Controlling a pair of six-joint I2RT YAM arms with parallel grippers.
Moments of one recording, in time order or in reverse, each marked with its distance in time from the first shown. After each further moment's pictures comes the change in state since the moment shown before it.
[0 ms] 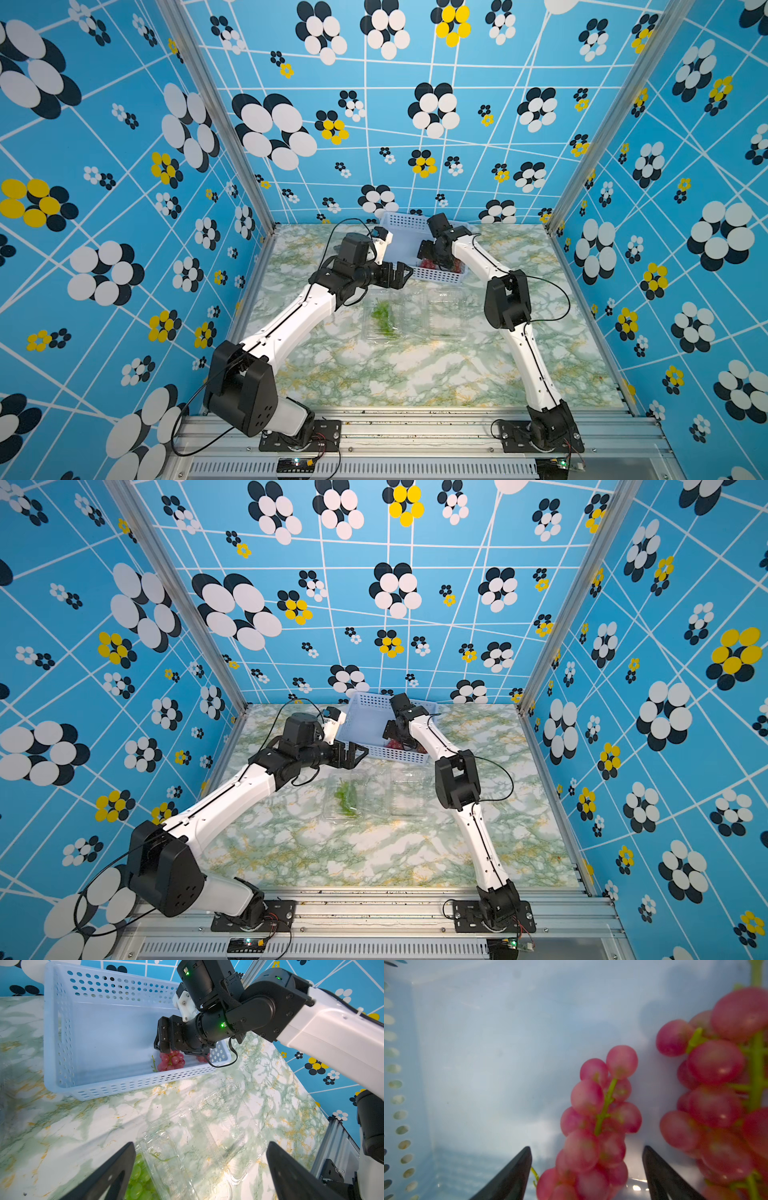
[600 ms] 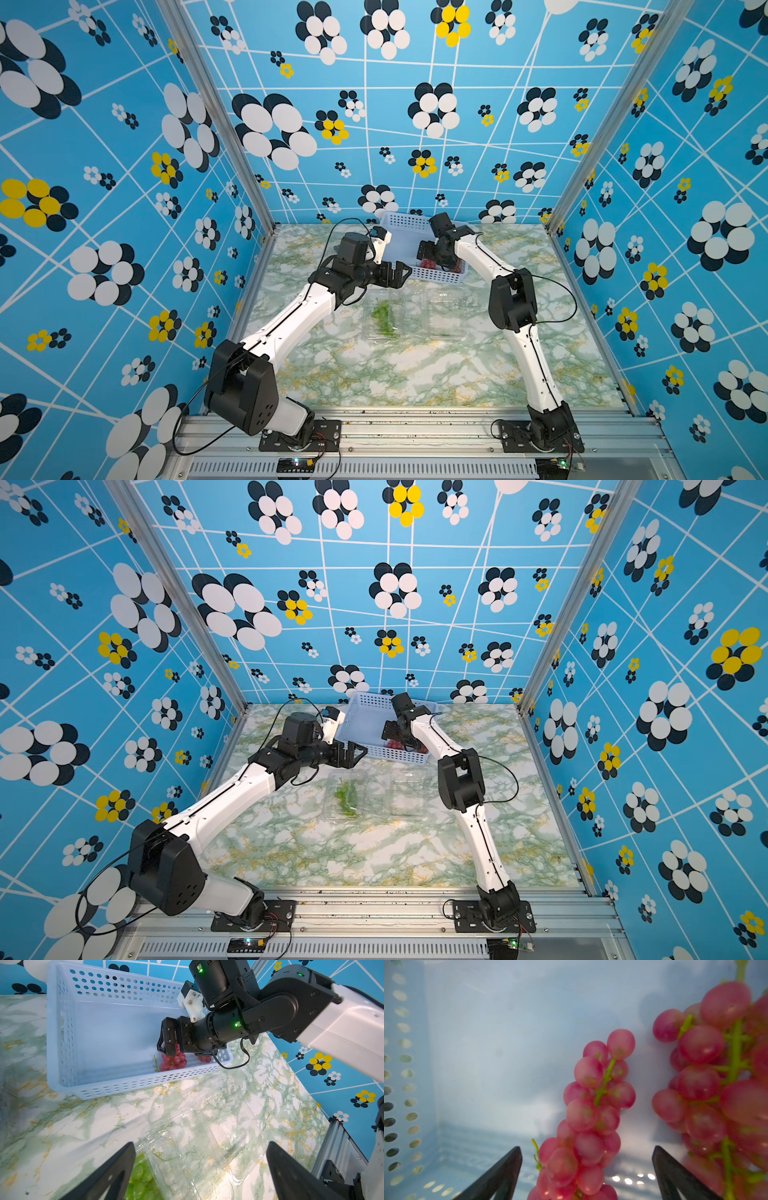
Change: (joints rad) left arm 0.011 0.005 0.000 0.000 0.006 0.000; right arm 0.000 -0.084 -0.110 0.010 -0.013 -0.062
